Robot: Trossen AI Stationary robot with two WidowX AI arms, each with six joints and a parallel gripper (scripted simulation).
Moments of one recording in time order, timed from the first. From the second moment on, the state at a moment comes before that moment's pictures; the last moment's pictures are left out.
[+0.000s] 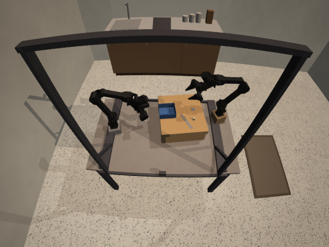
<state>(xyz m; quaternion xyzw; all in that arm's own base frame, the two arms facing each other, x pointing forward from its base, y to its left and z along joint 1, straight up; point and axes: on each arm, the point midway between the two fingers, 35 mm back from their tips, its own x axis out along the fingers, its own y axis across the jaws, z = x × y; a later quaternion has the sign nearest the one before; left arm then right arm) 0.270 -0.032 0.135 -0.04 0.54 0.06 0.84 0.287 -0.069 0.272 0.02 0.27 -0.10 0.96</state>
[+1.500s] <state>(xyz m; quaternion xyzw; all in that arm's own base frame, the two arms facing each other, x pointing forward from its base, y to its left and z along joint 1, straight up) 0.268 -0.032 0.134 -0.22 0.49 0.34 0.77 0.287 -0.069 0.272 0.02 0.27 -0.10 0.96</state>
